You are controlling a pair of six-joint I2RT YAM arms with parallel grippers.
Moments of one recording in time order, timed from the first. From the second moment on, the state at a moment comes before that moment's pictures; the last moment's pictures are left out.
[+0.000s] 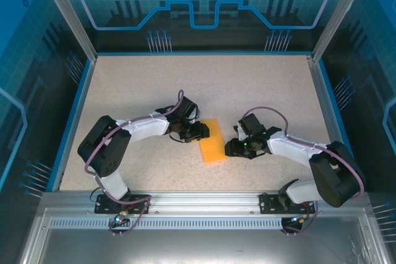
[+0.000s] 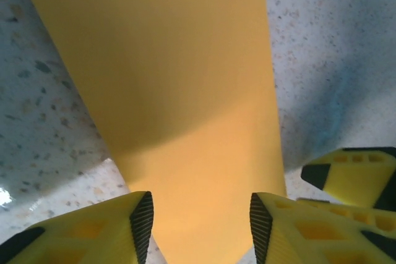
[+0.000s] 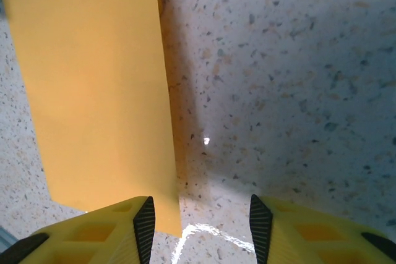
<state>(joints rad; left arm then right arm) -0.61 1.74 1.00 -0.35 0.41 -0.79 0.54 1.37 0.60 -0.41 -0.34 0.58</state>
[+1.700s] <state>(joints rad) -0.61 1.85 1.07 -0.45 0.33 -0.69 0.60 1.42 0.72 -0.39 -0.42 0.66</state>
